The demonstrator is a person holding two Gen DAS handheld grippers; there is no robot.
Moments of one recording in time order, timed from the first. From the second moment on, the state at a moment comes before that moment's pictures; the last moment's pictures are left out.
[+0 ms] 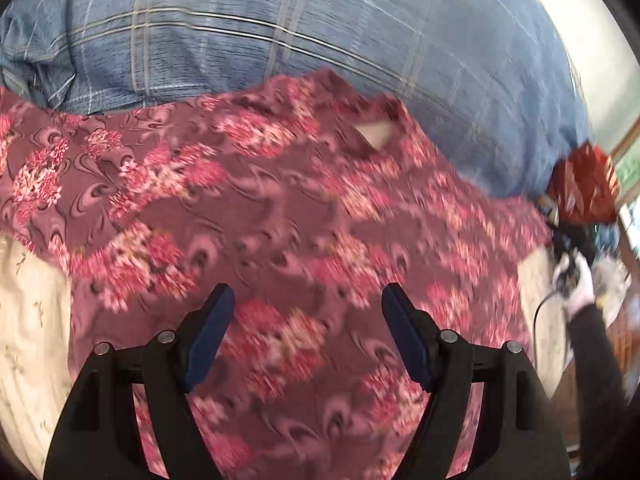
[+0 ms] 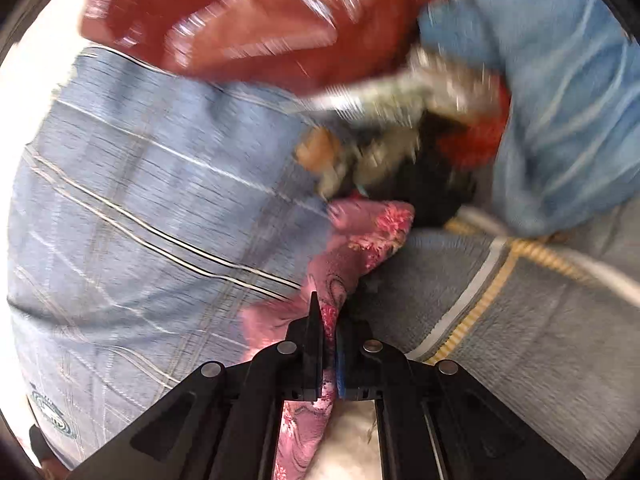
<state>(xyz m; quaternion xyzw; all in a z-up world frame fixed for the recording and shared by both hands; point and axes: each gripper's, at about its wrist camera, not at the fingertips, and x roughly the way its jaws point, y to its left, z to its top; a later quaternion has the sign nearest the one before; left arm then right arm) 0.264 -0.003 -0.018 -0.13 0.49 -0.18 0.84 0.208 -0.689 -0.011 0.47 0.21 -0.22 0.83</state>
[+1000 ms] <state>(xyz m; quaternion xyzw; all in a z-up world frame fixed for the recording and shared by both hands) 0.292 0.075 -0.032 -0.31 0.51 -0.22 0.78 0.301 -0.180 0.030 0.24 0.42 0.19 0.85</state>
